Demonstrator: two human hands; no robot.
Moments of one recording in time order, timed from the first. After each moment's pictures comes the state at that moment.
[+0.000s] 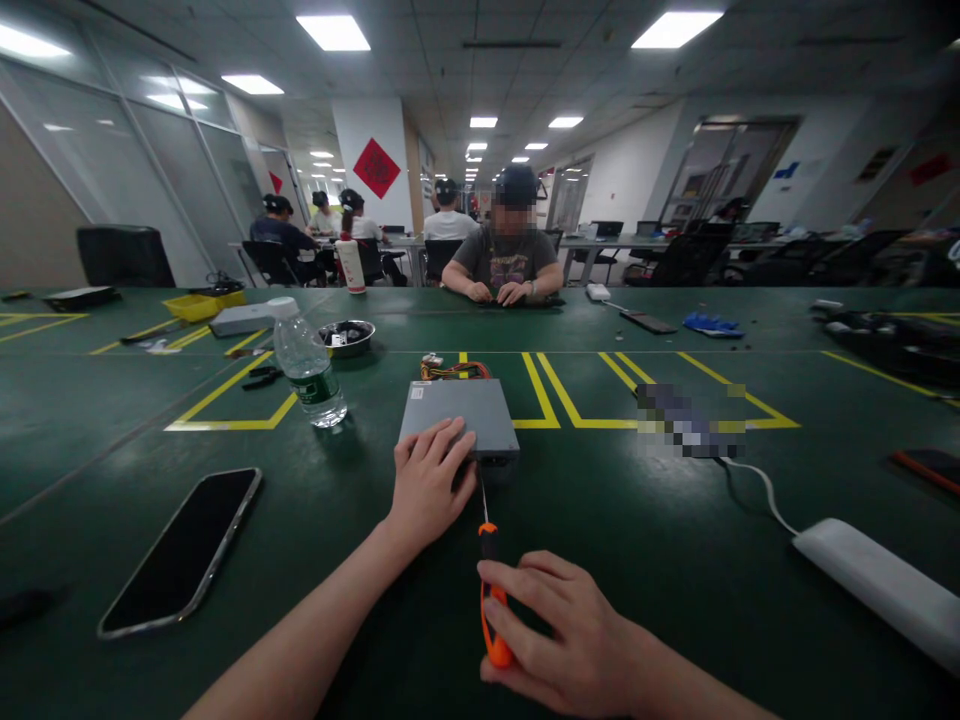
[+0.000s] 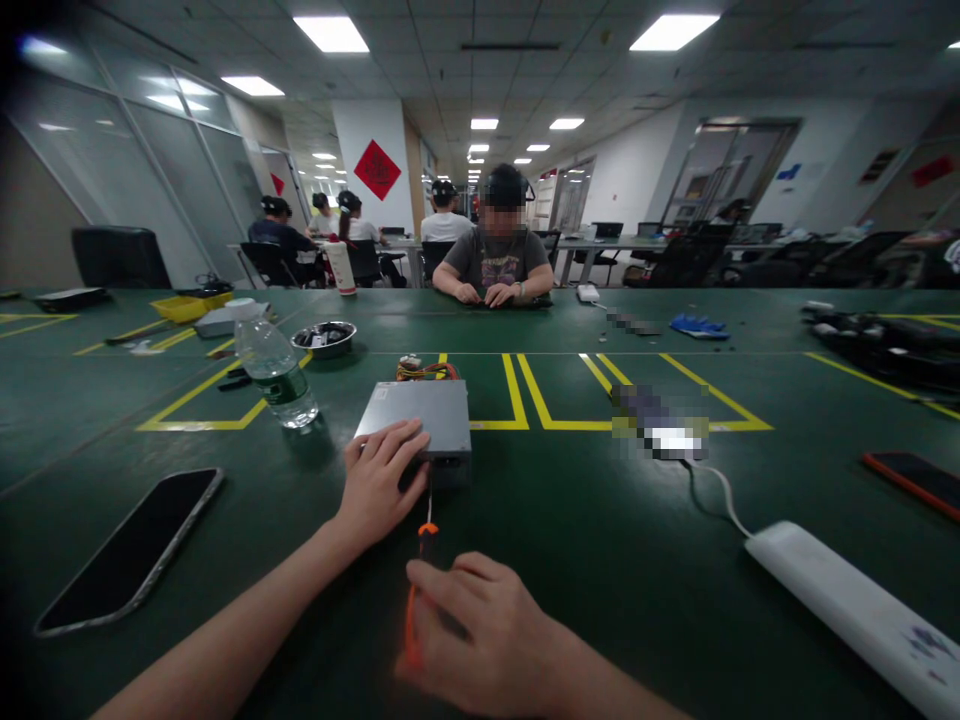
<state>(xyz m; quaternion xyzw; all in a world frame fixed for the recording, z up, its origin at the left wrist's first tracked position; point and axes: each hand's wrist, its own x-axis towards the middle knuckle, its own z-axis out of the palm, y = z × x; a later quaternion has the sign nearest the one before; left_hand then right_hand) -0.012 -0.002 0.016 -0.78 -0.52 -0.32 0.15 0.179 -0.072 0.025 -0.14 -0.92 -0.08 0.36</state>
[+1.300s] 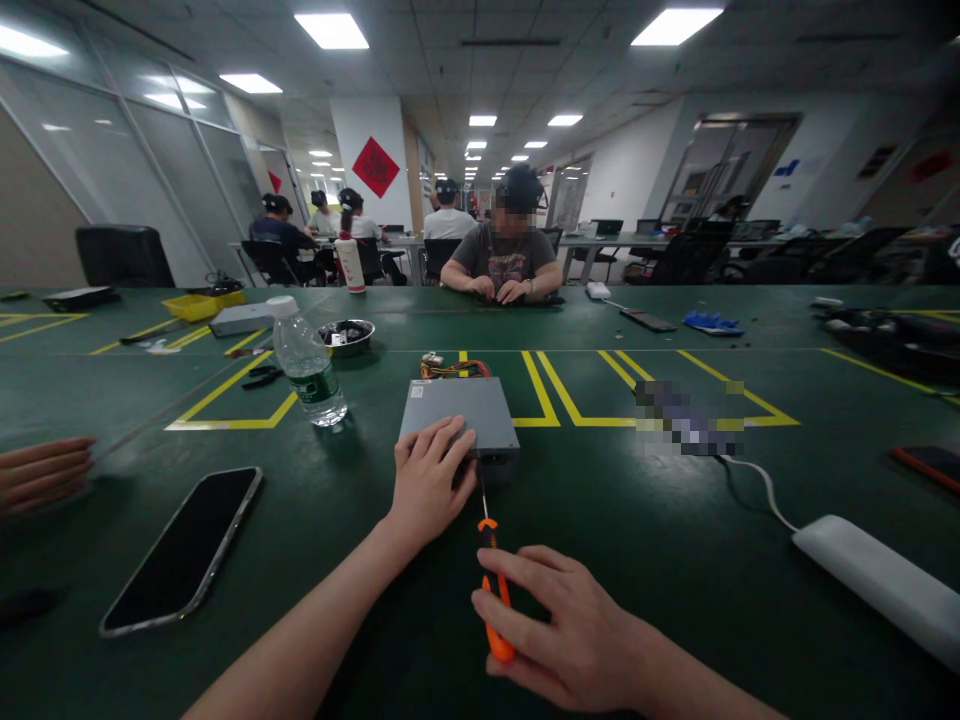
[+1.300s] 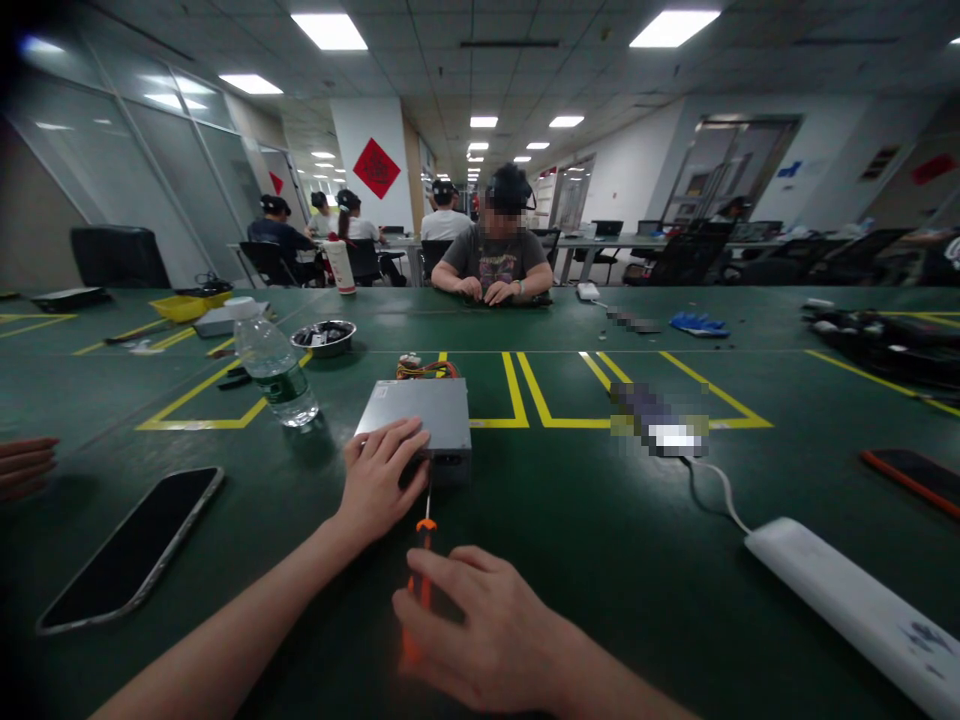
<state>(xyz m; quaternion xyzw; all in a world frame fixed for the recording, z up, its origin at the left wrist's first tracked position) -0.012 -0.001 0.015 -0.78 -0.52 -0.31 0.14 0.183 -0.073 0.028 -0.15 -0.94 -0.07 0.31</state>
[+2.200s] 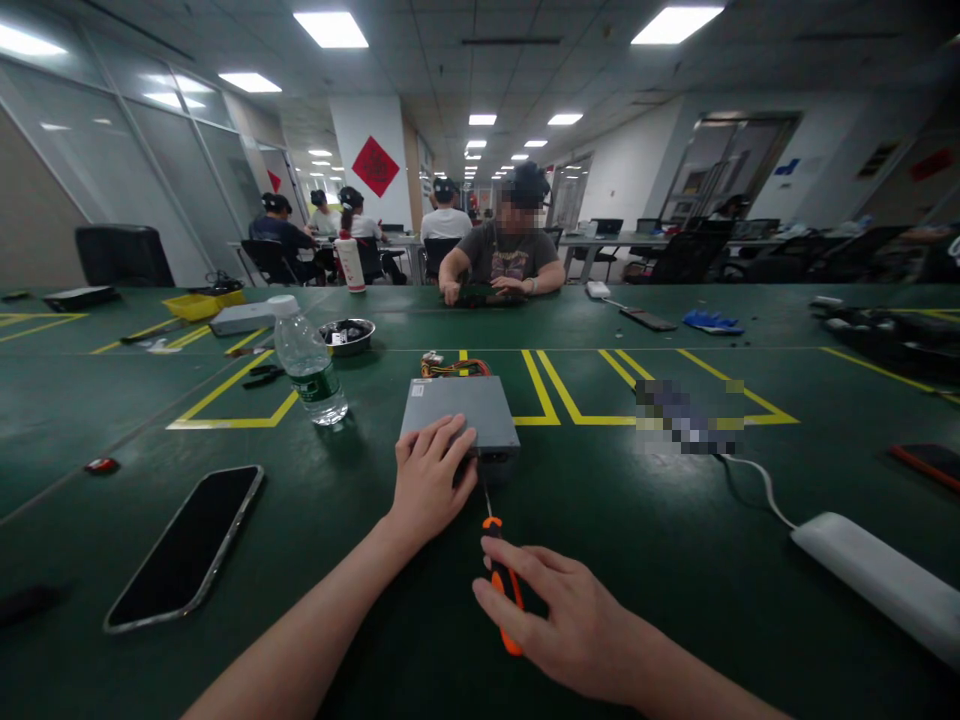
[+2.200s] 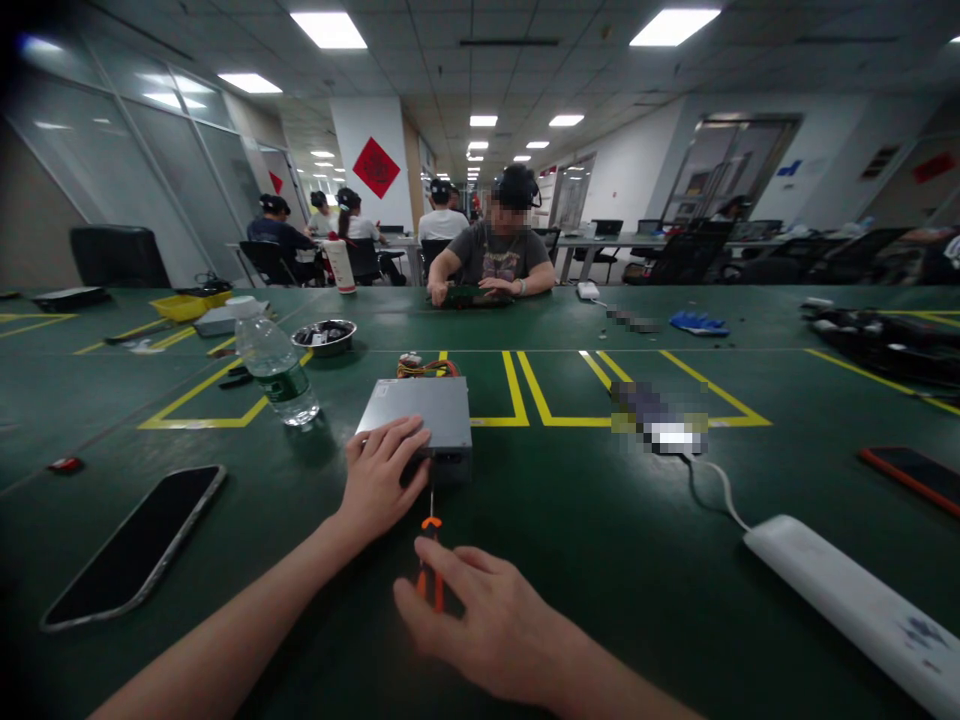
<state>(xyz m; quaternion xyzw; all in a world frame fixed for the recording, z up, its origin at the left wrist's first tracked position) -0.012 -0.001 0.015 -0.78 -0.52 -0.31 0.15 0.180 -0.074 0.027 -0.17 -0.92 -0.12 0.32</state>
